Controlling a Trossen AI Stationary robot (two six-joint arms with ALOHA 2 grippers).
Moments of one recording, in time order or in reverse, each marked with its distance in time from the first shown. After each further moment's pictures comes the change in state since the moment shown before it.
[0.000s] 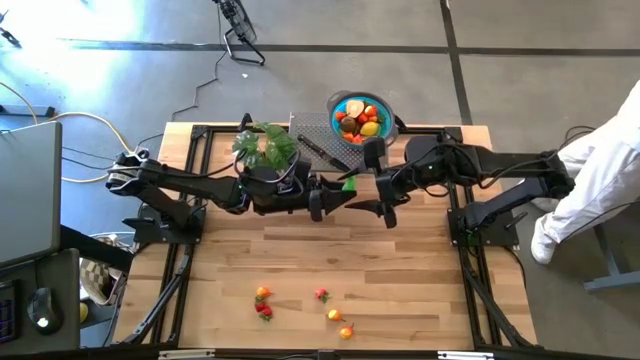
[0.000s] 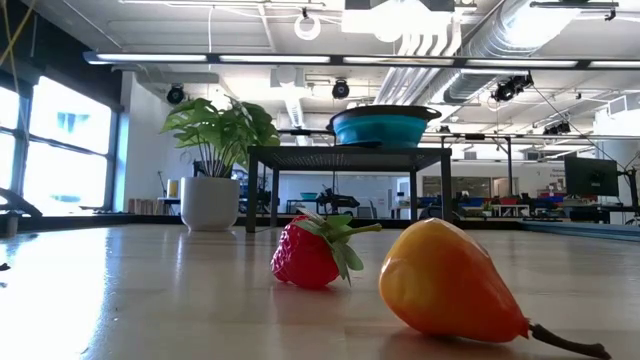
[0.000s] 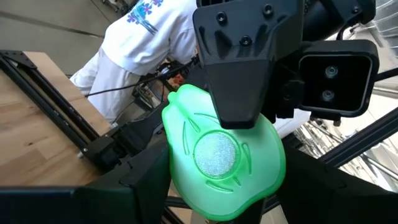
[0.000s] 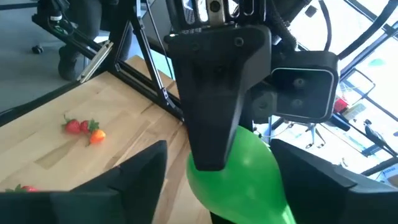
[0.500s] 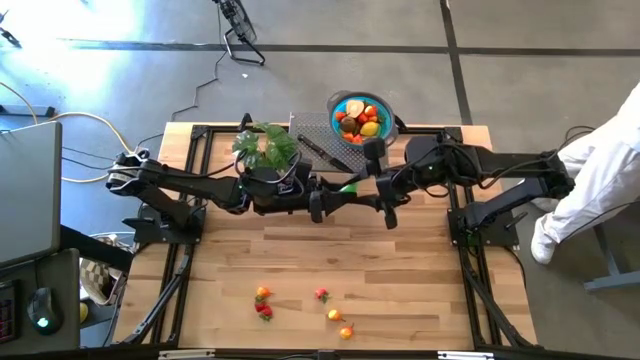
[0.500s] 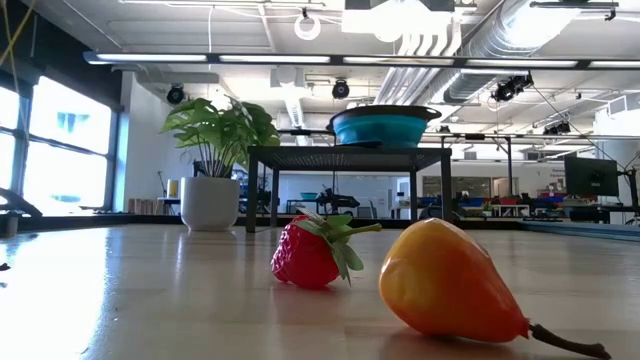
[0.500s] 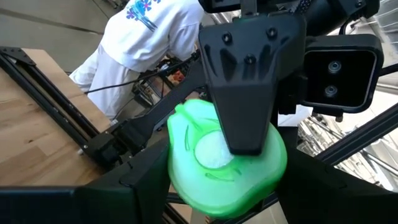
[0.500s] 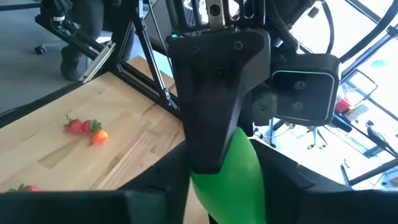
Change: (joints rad) left arm 0.000 0.001 0.000 -0.007 0.013 0.002; right arm 0.000 0.000 0.000 -0.003 -0.003 0.000
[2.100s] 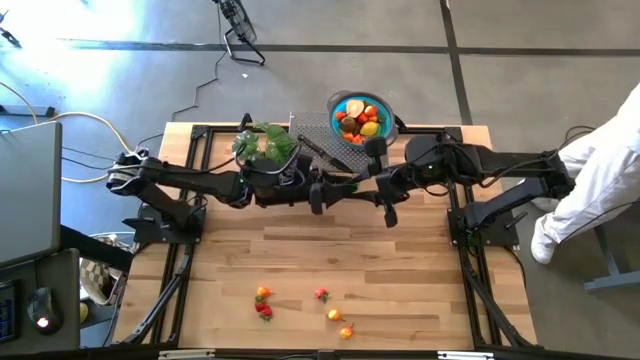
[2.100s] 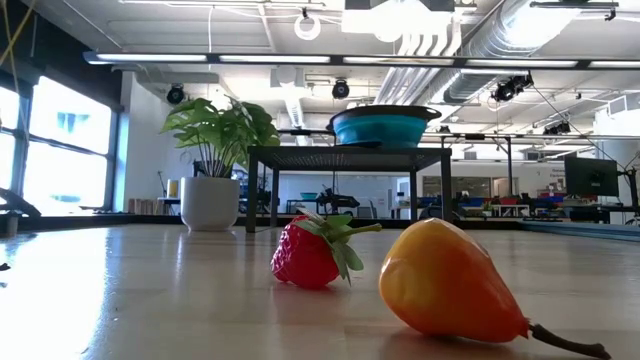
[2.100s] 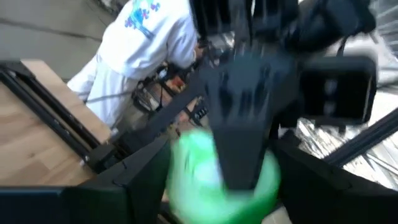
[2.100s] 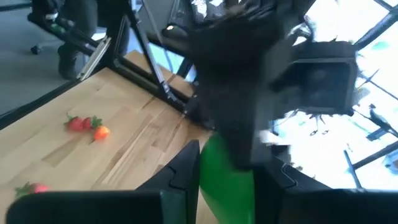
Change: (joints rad) left arm 0.056 -0.001 0.000 0.019 0.059 0.021; right arm -0.001 -0.002 0.000 -0.026 0.025 0.050
